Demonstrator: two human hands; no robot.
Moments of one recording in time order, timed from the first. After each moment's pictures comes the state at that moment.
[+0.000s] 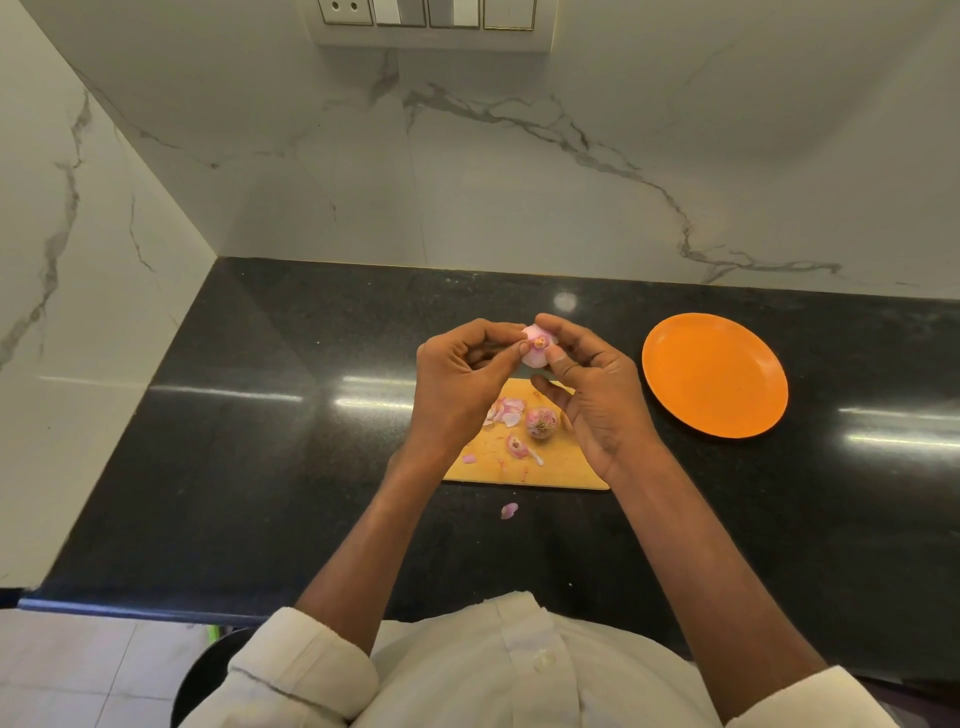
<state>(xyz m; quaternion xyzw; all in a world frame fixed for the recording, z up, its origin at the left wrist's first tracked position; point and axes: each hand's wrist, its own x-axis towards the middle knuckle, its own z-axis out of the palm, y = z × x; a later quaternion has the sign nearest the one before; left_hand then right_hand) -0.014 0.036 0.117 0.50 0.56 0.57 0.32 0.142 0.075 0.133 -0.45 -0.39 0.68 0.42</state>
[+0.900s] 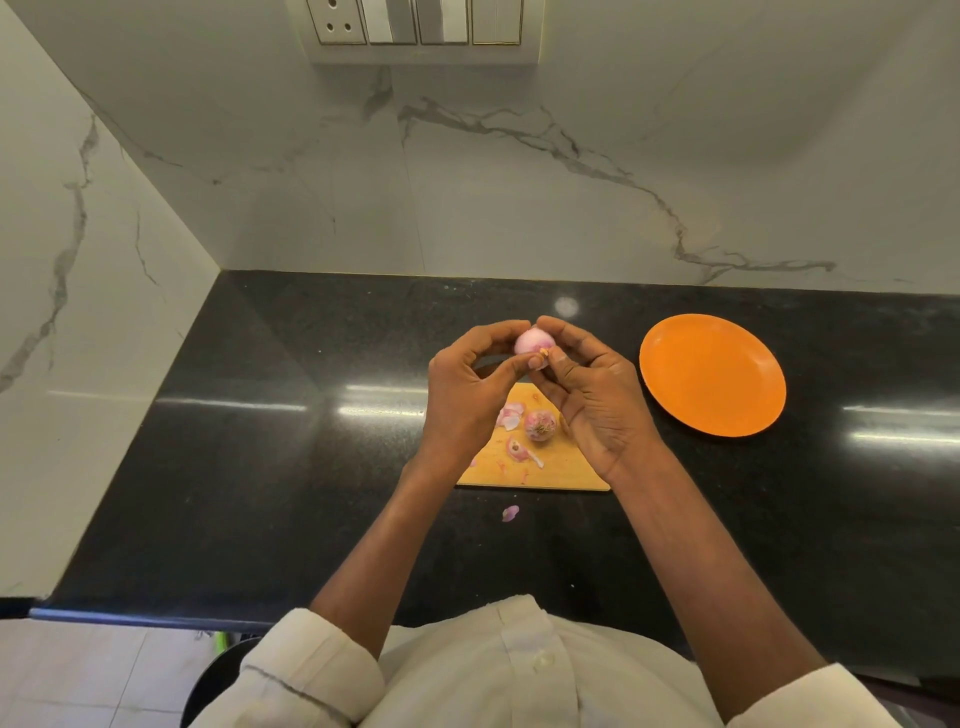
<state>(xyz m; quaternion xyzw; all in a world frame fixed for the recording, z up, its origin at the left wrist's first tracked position) 0.000 0.035 0.117 0.48 0.56 0.58 0.35 0.150 0.076 0.134 -0.40 -0.31 0.73 0.46</state>
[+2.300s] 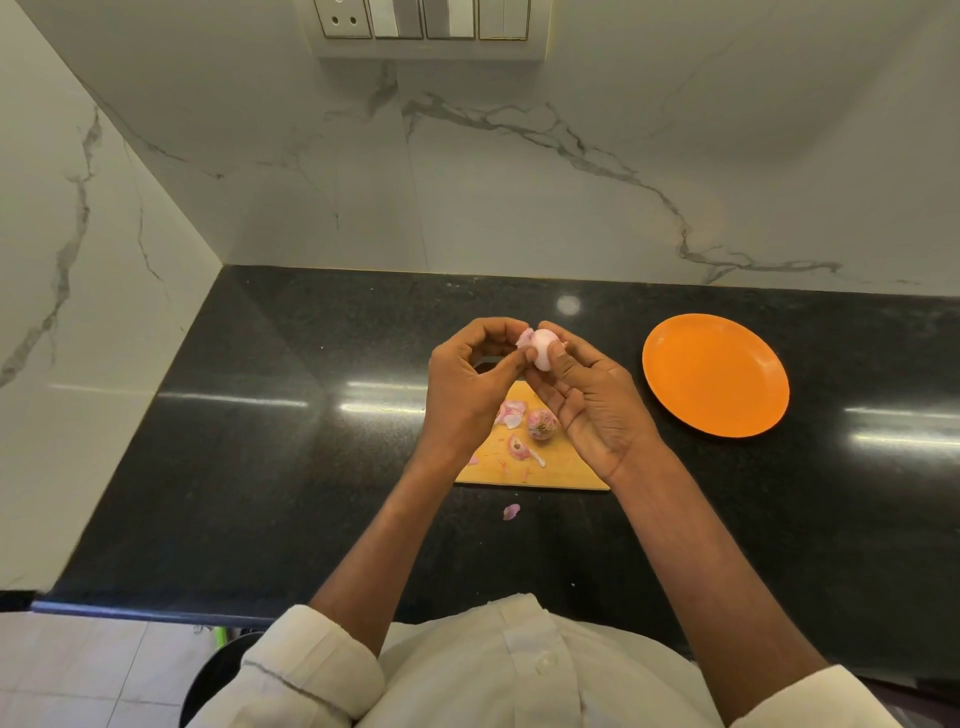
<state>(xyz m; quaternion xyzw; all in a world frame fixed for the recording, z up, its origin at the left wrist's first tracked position) -0.002 0.039 0.111 0.47 0.57 0.58 0.33 0.147 0.073 0.136 -0.39 -0.24 0.77 0.43</state>
